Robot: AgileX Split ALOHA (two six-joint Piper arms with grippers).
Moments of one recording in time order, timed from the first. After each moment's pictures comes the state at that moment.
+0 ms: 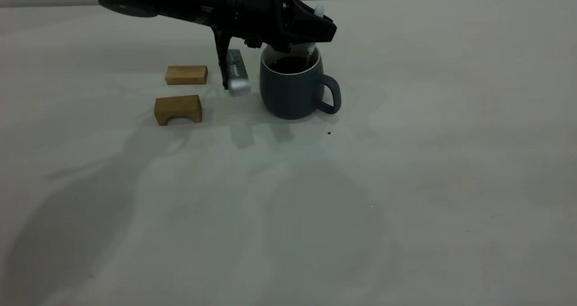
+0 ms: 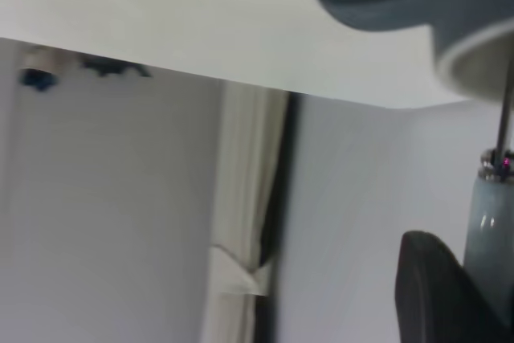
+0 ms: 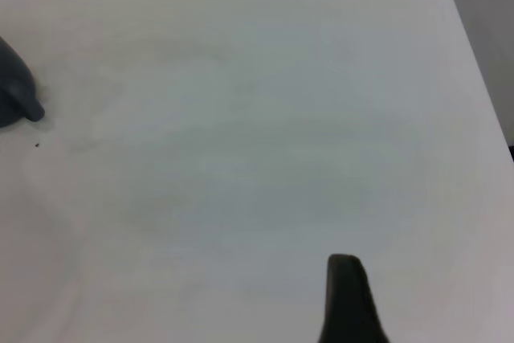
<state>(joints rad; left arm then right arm) -0.29 2.53 -1.57 -1.66 0.79 -0.89 0.07 0.02 -0.47 -0.11 1.13 0.12</state>
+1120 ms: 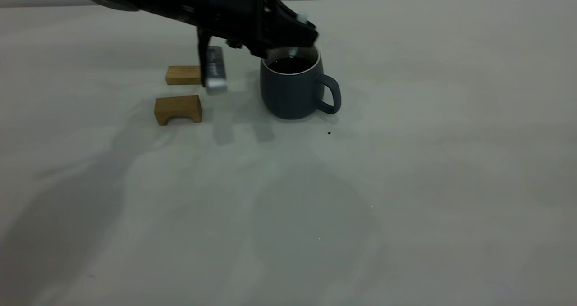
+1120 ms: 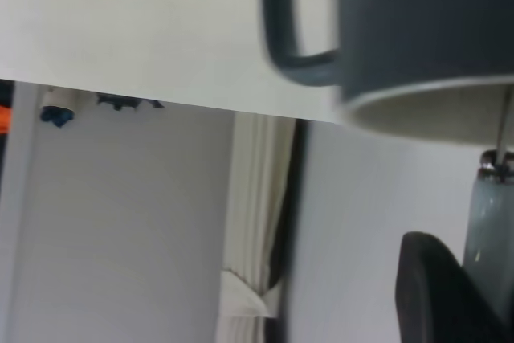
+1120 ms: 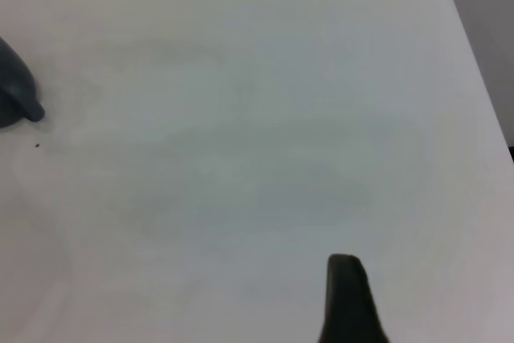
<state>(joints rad) -0.24 2.53 -1.59 -1.57 0.79 -0.89 0.07 0.02 -0.47 -0.11 1.13 0.12</state>
